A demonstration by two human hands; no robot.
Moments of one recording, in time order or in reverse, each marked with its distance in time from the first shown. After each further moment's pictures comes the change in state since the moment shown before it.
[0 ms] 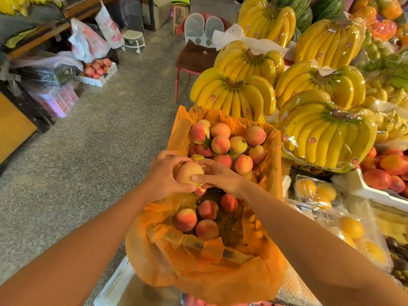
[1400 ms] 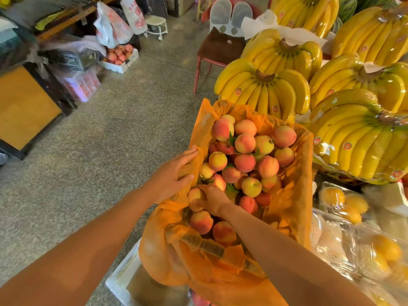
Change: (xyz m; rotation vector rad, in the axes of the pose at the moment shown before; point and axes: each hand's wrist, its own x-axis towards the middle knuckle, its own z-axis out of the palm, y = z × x) left_hand -0.006 -0.049 0.001 -0.221 -0.074 0.116; right_hand 0.063 0.077 0.062 -0.884 0.051 0.096
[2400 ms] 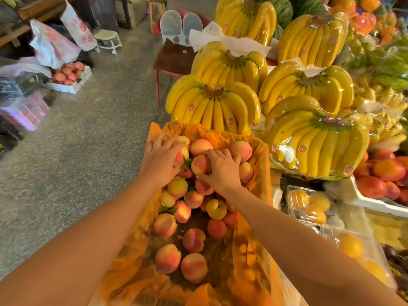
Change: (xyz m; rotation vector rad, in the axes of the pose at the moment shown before) left_hand 0.153 0.045 0.018 0.800 0.154 0.016; right_hand -0.007 0.058 -0.150 -0.313 0.661 0.111
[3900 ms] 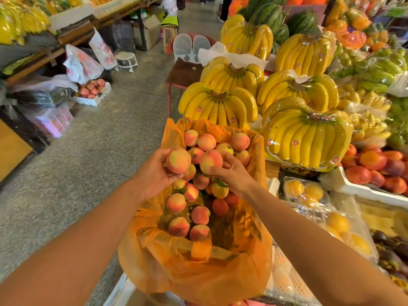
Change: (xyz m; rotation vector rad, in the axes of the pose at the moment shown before) left_hand -0.115 0.017 -0.064 -2.010 -0.288 -0.750; right_hand -0.090 -0.012 -0.041 1.364 -0.273 0.301
